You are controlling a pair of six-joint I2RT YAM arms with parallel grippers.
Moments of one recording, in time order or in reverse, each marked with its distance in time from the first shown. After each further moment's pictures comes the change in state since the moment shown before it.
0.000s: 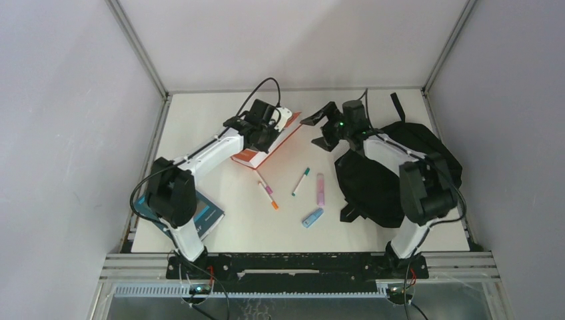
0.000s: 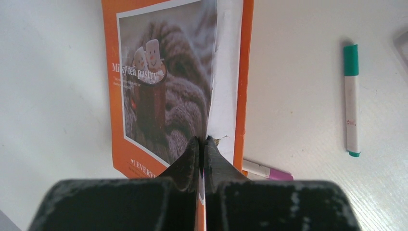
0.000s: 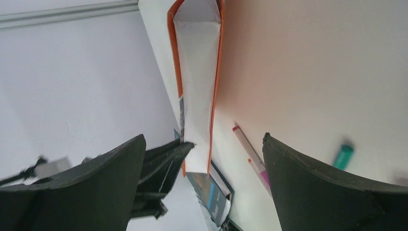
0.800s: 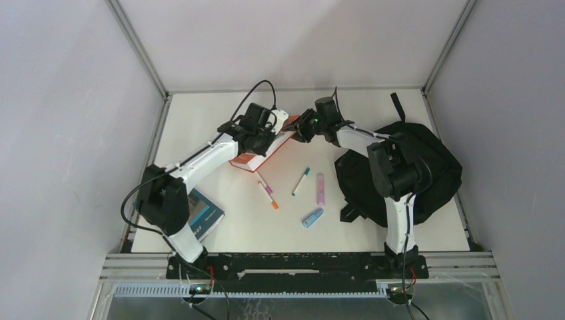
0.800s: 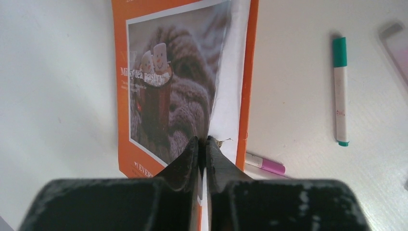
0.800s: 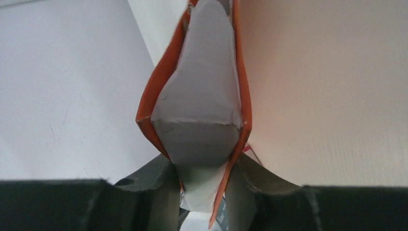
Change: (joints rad) left arm 0.000 -0.088 -0.086 0.031 0.013 -0.023; right arm 0.111 0.393 0.335 -0.004 -0.042 0.069
